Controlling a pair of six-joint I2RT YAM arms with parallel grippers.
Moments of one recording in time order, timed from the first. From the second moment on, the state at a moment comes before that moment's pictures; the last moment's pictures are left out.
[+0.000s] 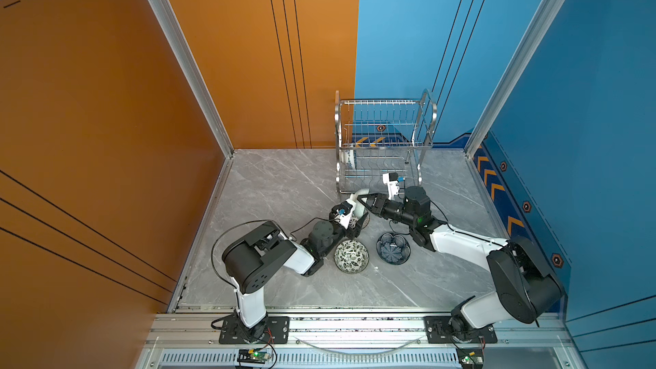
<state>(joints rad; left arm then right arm) -0.78 1.82 0.56 1.27 -0.10 0.01 0.50 1.50 0.72 0.57 -0.50 0.96</state>
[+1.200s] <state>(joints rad) -0.77 1.97 0.87 1.17 -0.16 0.05 0.16 0.97 0.56 0.06 -0.47 0.77</state>
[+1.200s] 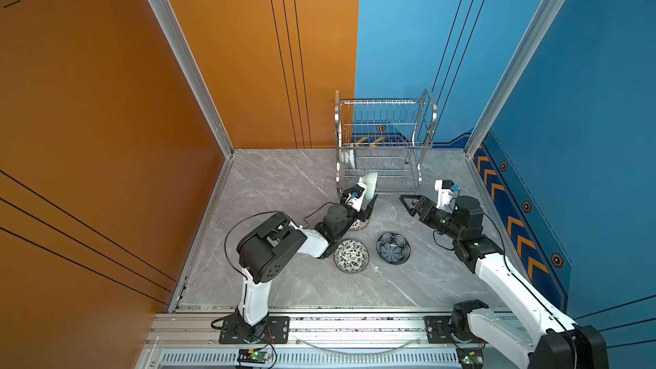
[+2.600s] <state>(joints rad) -0.71 2.43 1.61 0.83 -0.34 0.02 0.11 0.85 0.53 -0.07 -0.59 0.76</state>
